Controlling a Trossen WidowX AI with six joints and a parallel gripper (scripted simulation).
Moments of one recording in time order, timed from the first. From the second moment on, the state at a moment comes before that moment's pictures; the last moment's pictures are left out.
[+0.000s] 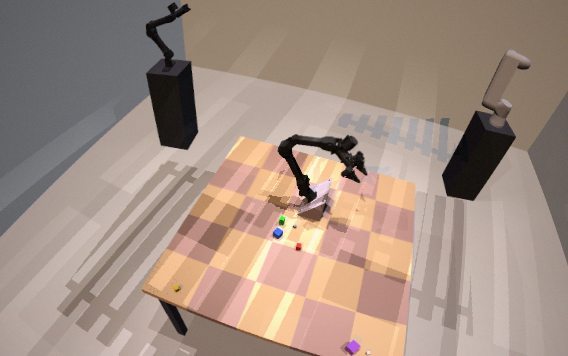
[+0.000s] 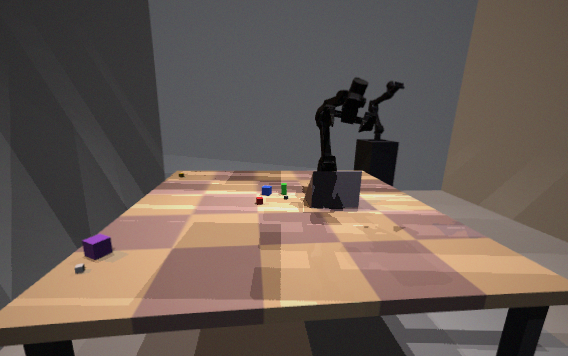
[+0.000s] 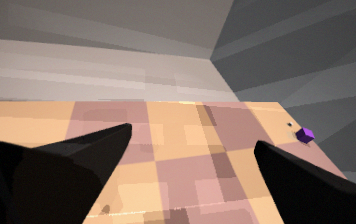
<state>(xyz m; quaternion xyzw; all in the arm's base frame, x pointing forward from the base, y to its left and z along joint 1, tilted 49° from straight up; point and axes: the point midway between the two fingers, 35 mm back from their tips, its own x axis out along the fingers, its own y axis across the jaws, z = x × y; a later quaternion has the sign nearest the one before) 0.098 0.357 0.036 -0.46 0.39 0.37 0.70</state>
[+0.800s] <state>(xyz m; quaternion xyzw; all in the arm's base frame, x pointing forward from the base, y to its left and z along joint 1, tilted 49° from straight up) 0.264 0.213 0.016 -0.36 0.57 0.04 0.74</state>
